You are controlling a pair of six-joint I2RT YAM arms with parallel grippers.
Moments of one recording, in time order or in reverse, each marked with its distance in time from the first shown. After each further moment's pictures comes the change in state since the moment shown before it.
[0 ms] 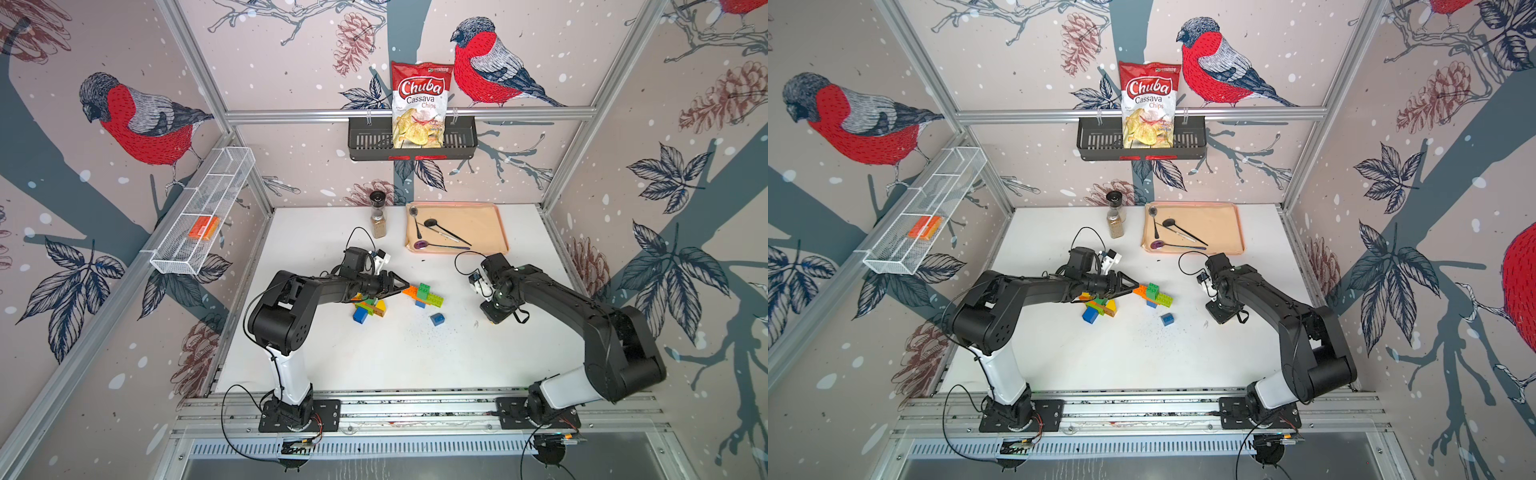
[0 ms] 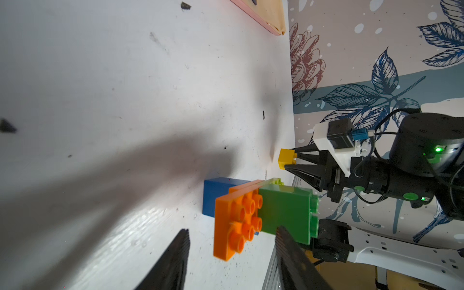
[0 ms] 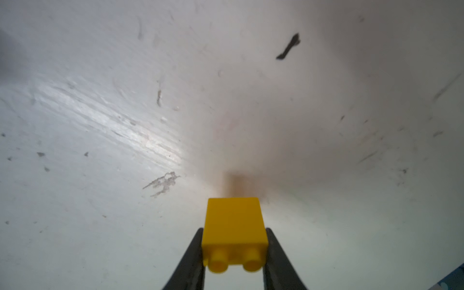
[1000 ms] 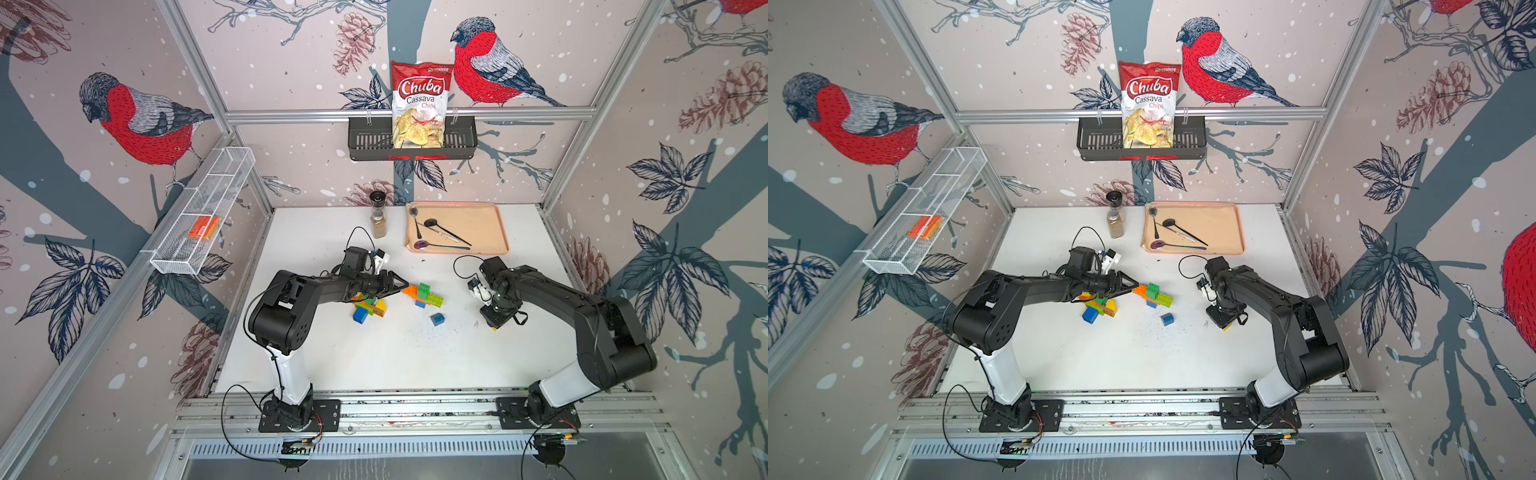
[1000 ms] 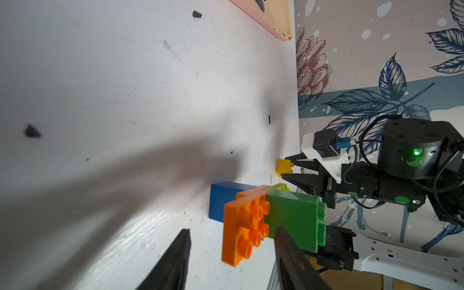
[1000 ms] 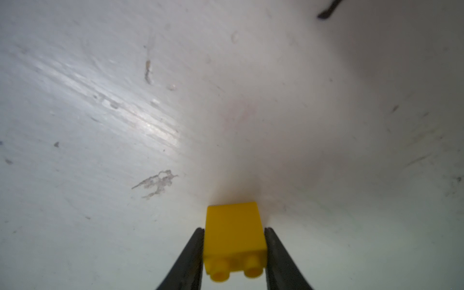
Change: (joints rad) left arm 0.001 0.007 0.011 -0.019 -0.034 0.001; right arm -0.014 0.070 -0.040 -0.004 -0.013 -0.025
